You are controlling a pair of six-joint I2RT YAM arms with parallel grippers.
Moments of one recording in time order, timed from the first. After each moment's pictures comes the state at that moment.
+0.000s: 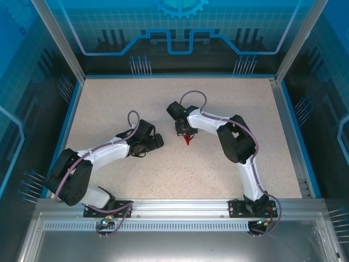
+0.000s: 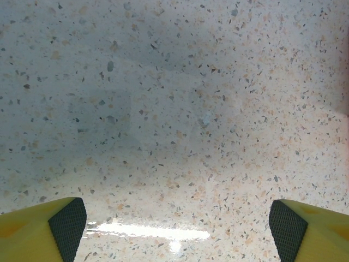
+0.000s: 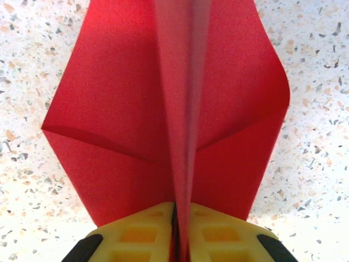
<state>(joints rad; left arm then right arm) -0.49 1.45 0.75 -0.37 -0.06 -0.87 0.68 2.18 1.62 -0.78 0.28 0.63</state>
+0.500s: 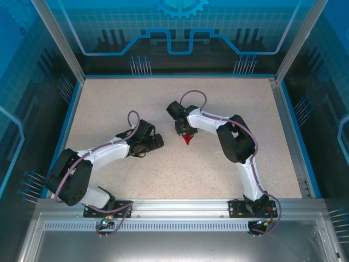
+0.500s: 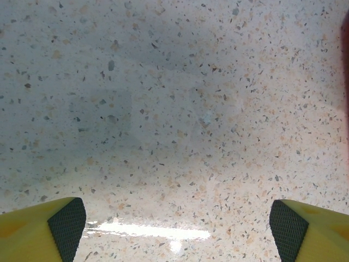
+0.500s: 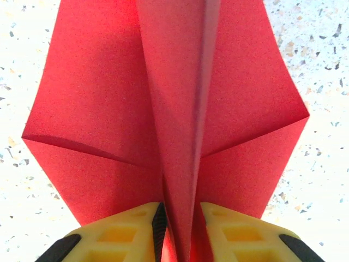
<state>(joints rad) -0.49 1.45 0.75 -0.37 -0.06 -0.87 0.68 2.19 1.63 -0.79 0.27 0.64</state>
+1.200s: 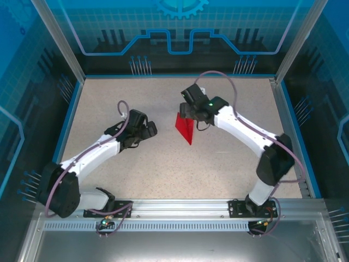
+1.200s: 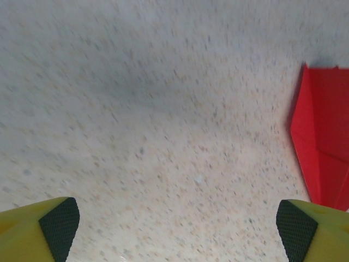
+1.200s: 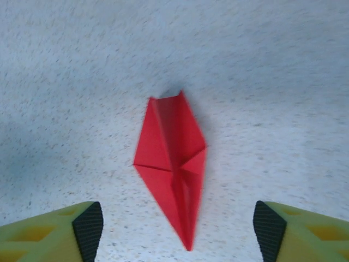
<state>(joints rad) -0.42 1.30 0.87 -0.50 -0.20 -0.76 0.66 1.66 1.49 -0.77 0.34 0.59</state>
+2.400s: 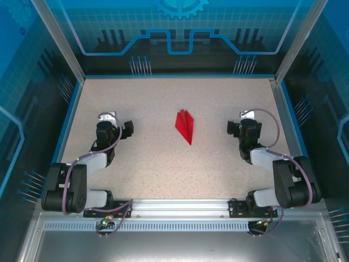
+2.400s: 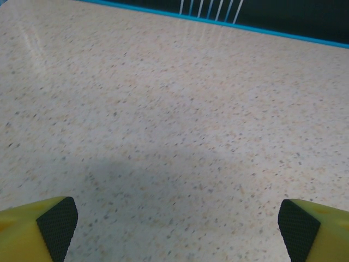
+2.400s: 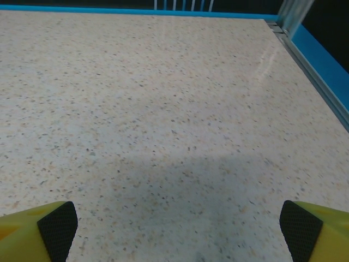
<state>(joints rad) 0.01 1.33 0.40 0.50 -0.02 -0.19 0.13 1.39 0.45 0.46 0.32 0.05</state>
